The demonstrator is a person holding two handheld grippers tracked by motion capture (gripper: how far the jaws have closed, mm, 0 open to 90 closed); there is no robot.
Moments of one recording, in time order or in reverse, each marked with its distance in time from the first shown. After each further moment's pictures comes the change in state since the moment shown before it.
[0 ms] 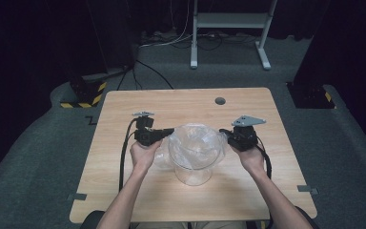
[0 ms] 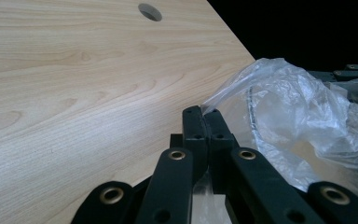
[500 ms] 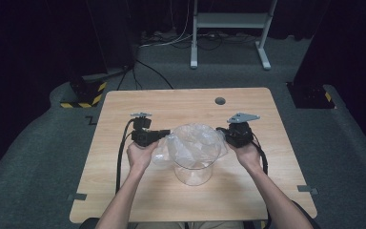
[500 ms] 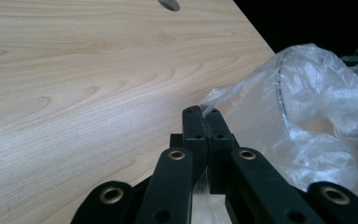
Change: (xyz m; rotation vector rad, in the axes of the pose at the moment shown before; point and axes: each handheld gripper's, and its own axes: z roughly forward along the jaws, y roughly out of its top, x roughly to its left) left arm 0.004 -0.004 -0.005 0.039 0.056 -0.002; right arm -0.003 0.005 0.017 0.037 0.011 -0.006
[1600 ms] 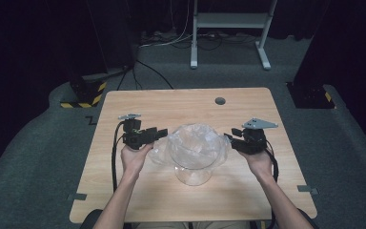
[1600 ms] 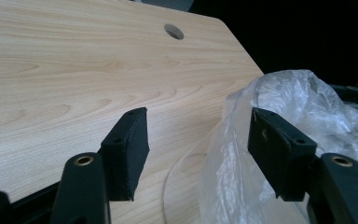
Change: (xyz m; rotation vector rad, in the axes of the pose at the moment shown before) left arm -0.001 -0.007 -0.030 -0.125 0.002 -0.053; right arm -0.005 -0.019 -0.041 -0.067 -0.037 0.077
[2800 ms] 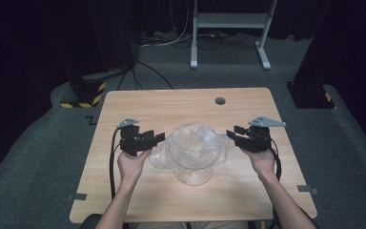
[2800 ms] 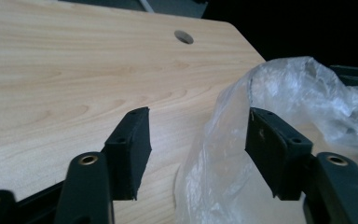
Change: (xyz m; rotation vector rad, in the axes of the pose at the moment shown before) left arm -0.015 -0.011 -0.017 -0.049 0.080 0.068; right arm -0.010 0.003 -0.009 -0.070 0.034 0.073
